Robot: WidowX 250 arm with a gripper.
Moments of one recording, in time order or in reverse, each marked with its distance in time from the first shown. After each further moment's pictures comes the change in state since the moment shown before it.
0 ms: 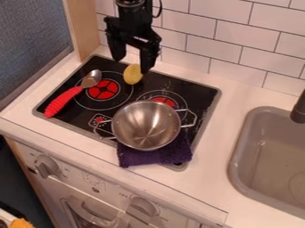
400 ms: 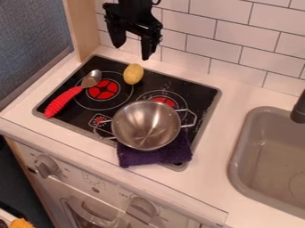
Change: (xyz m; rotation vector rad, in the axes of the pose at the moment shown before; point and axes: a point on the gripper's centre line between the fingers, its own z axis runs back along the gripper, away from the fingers) arm 0.017 0.011 0.016 0.063 -0.109 0.047
